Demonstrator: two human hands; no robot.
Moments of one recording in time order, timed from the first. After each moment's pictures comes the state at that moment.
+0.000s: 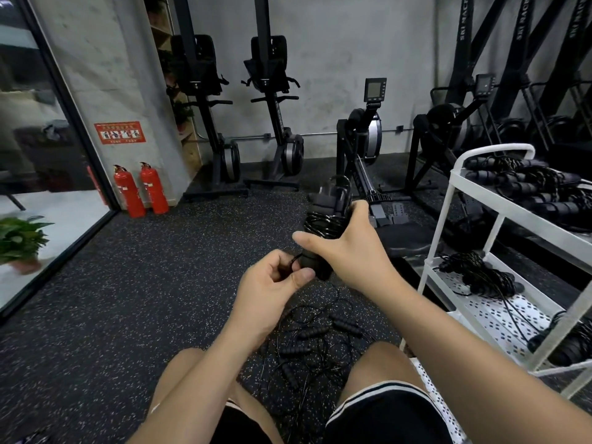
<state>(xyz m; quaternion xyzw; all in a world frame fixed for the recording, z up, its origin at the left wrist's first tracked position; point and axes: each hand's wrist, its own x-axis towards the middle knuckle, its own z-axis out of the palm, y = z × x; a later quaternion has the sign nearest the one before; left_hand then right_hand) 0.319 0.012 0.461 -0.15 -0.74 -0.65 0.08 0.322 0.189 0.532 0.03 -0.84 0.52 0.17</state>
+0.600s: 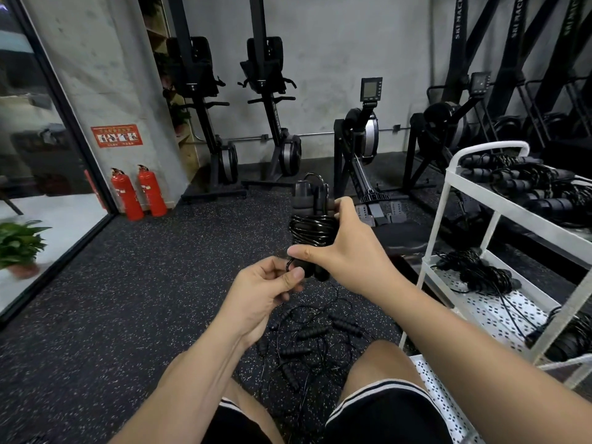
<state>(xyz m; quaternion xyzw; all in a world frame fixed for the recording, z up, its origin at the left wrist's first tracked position) 0.318 0.009 0.469 -0.07 -0.61 -0.79 -0.08 0.324 0.195 0.533 0.08 -0.87 0.45 0.17</state>
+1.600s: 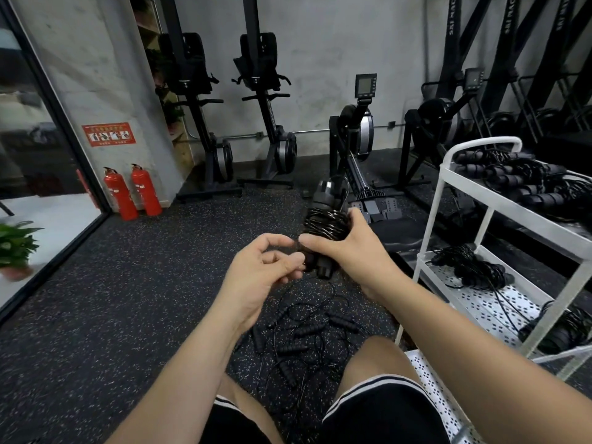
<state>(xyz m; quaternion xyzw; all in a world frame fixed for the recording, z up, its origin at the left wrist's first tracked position) 0.306 0.013 0.484 -0.10 -0.68 -0.73 -0.03 0.311 0.212 0.507 0.03 -0.78 0.62 0.12</state>
